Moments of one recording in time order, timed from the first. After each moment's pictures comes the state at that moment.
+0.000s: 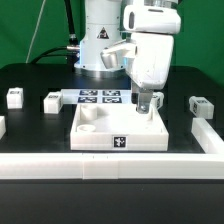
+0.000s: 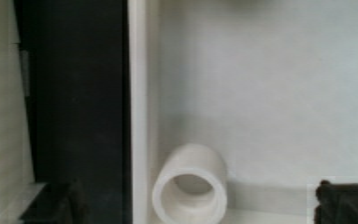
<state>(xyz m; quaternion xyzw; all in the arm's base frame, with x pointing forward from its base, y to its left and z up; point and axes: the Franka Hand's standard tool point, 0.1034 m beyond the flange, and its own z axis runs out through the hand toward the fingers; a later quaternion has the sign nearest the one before) 0.559 0.040 0.064 0.70 0.71 0.03 0.08</state>
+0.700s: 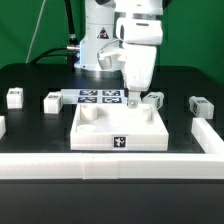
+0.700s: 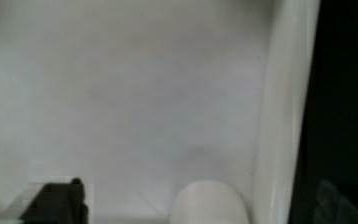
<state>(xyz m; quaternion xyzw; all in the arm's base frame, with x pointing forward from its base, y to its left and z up) 0.460 0.036 0.038 0.70 0.71 0.00 0.04</state>
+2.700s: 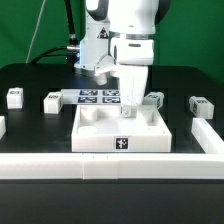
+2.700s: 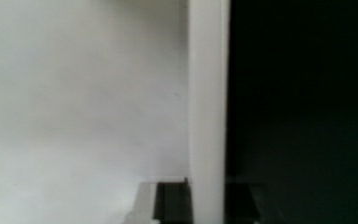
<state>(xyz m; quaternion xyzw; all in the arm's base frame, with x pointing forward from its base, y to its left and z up) 0.446 0.037 0.009 0.71 0.70 -0.02 0.02</state>
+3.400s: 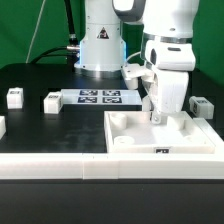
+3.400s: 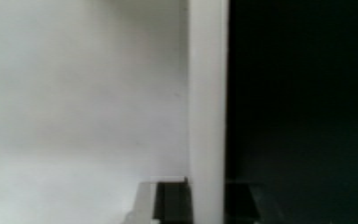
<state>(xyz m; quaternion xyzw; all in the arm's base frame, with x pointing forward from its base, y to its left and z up) 0.485 0.085 0.009 0.70 0.71 -0.03 0.03</state>
